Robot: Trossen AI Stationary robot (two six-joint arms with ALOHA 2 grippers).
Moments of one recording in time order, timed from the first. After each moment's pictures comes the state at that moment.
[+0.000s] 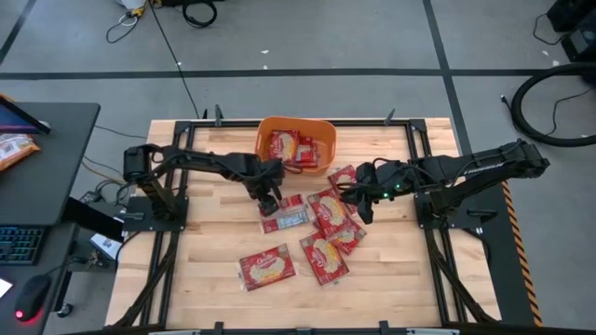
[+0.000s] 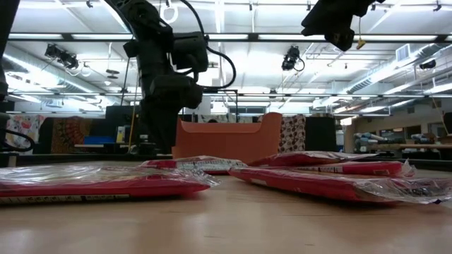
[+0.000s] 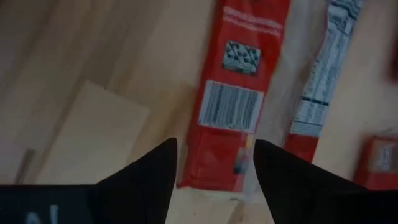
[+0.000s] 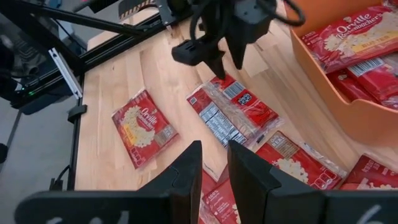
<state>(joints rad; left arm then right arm) 0.19 1.72 1.04 -0.60 0.16 -0.33 0.15 1.07 0.90 -0.42 0.14 0.53</state>
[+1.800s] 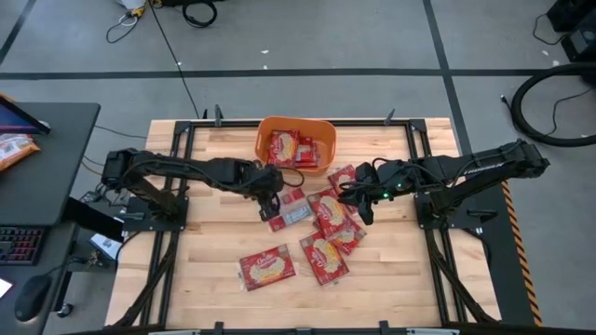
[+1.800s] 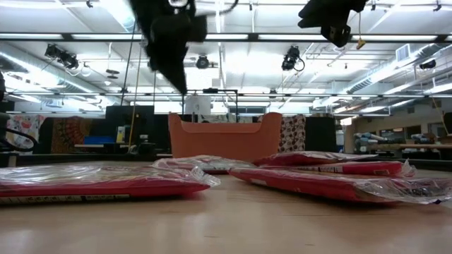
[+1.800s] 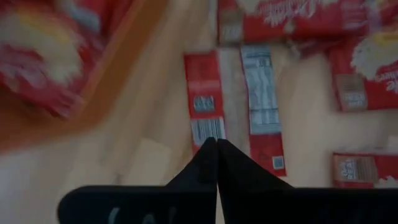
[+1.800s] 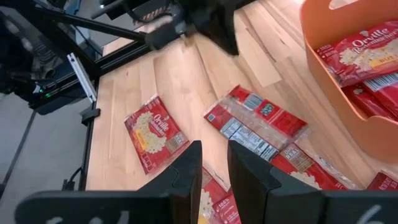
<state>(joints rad) 0.00 1.56 1.23 -0.76 -0.21 -0.30 0.15 1.07 0.90 -0.37 0.11 0.50</state>
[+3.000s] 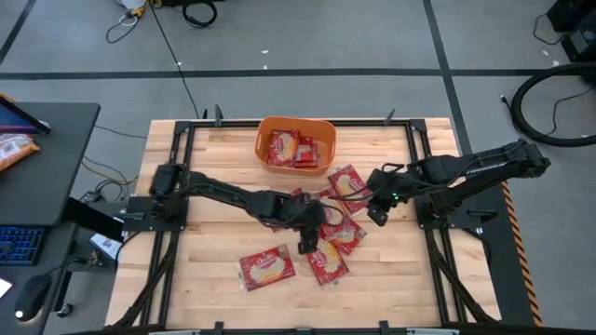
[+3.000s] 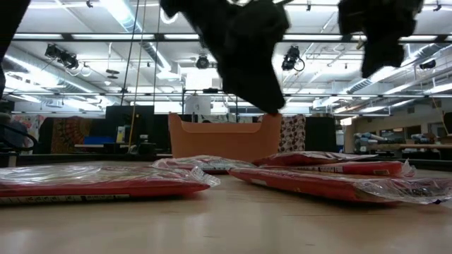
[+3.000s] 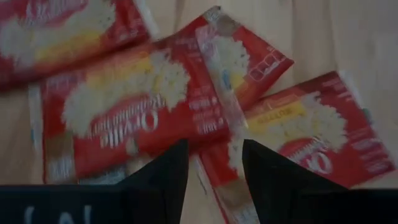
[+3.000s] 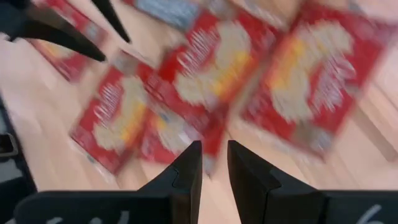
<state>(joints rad) -0.17 1.99 1.48 -0.36 -0.12 -0.21 0.16 1.04 0.90 -0.92 0.08 0.78</state>
